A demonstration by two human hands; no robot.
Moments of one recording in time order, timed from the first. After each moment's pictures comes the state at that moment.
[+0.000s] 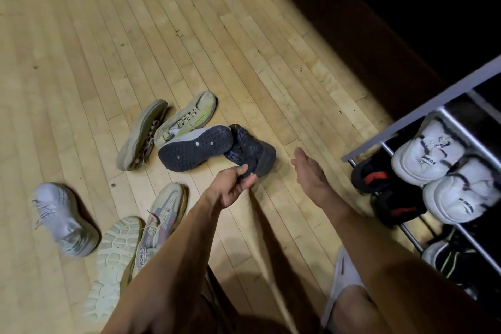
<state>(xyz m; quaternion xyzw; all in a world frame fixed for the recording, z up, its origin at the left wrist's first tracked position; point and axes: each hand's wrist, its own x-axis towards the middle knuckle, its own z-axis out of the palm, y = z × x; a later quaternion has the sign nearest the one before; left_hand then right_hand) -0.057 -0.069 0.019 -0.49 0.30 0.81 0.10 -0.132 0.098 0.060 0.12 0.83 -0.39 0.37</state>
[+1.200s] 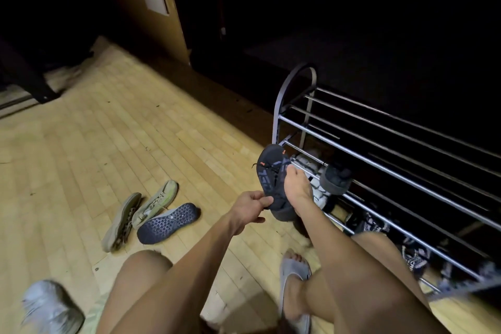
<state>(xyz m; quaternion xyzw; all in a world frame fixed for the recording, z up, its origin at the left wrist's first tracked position) -0.006 0.152 0.302 -0.15 0.75 0.62 0.19 -0.065 0.272 0.315 0.19 0.84 -0.49 0.13</state>
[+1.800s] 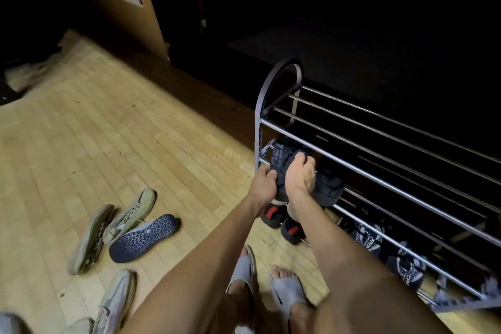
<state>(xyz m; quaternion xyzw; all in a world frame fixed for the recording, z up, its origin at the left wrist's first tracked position) -0.111 0.219 0.287 -0.17 0.73 0.66 0.10 -0.130 0.296 0.311 0.31 0.75 -0.59 -0.02</state>
